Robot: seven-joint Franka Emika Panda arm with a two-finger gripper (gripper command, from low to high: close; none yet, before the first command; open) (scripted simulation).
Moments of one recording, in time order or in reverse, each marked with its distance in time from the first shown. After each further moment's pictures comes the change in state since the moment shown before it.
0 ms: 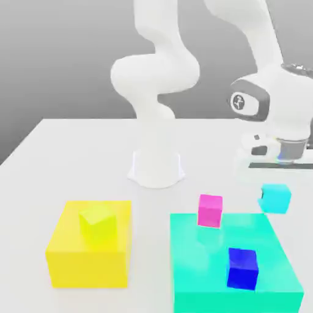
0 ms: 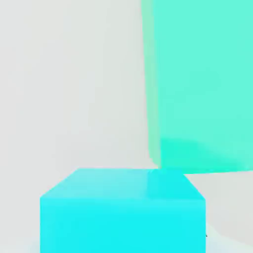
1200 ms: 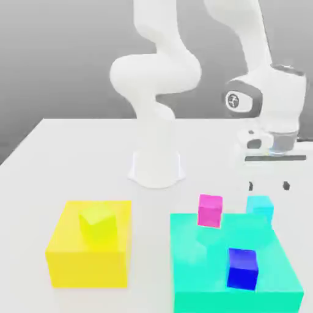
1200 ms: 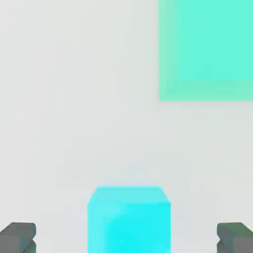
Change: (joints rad) arm -0.036 0.047 0.278 -0.222 -0.112 0.270 0.276
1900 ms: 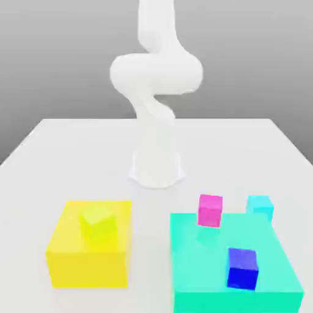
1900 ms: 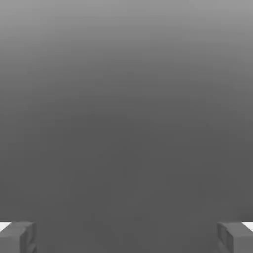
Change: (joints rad) arm -0.270 -0.760 -0.545 0.521 0.099 -0.560 -0.895
